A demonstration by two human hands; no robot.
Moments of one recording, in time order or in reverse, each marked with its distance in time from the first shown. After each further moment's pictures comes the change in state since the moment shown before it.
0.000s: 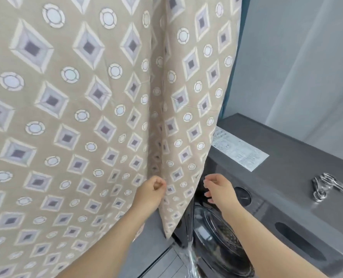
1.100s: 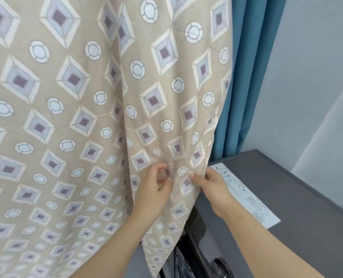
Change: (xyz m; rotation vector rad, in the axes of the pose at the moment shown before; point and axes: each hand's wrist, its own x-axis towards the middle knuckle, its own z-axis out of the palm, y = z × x) left_hand 0.090 0.116 0.088 0.015 0.426 0.305; right_hand 0.166 -0.071 -0.063 0.287 -0.484 -0.292
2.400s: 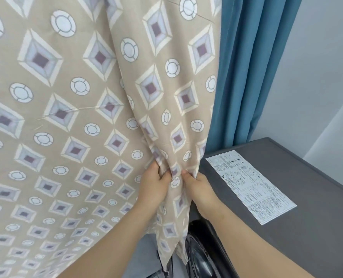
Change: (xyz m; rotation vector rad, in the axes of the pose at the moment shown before) left_hand 0.003 -0.028 -0.026 -0.115 -0.009 -0.135; right_hand -0.011 0.030 0.074 0.050 -0.015 0.148
